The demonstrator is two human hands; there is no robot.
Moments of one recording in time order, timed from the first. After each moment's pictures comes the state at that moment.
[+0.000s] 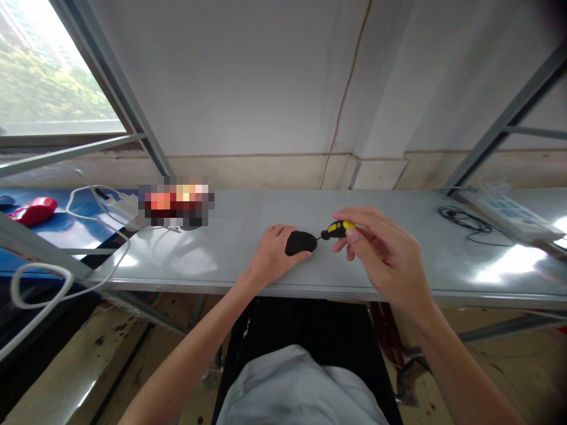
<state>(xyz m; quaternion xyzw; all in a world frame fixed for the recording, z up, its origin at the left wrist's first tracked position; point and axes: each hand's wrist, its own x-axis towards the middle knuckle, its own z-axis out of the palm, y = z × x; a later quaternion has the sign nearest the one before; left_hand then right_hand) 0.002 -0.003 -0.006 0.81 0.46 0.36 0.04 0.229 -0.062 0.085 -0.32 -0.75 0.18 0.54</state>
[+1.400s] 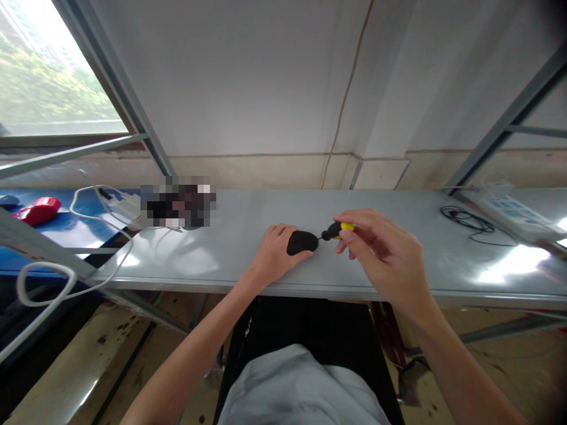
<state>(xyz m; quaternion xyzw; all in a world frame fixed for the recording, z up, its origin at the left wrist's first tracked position) 0.002 -0.003 -0.004 0.81 0.46 0.36 0.05 0.226 -0.062 0.085 -0.33 -0.75 0.17 0.55</state>
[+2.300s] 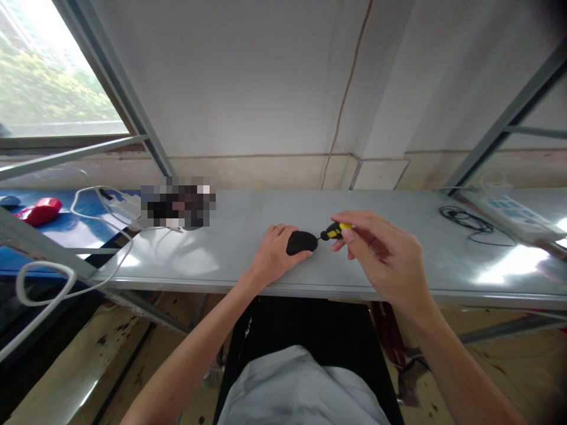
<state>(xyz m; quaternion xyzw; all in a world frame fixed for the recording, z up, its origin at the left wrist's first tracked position) 0.002 -0.003 -0.006 0.81 0.46 0.36 0.04 0.226 -0.064 0.086 -0.33 -0.75 0.16 0.55</state>
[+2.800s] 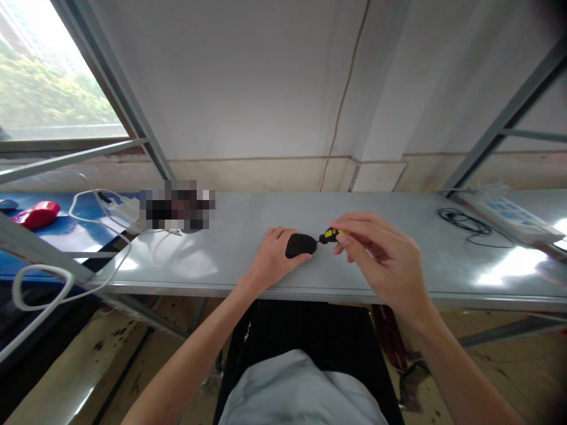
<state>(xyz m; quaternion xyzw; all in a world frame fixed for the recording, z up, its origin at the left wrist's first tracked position) 0.003 -0.004 -0.006 0.81 0.47 0.36 0.05 0.227 -0.063 0.086 -0.33 -0.76 0.15 0.55</state>
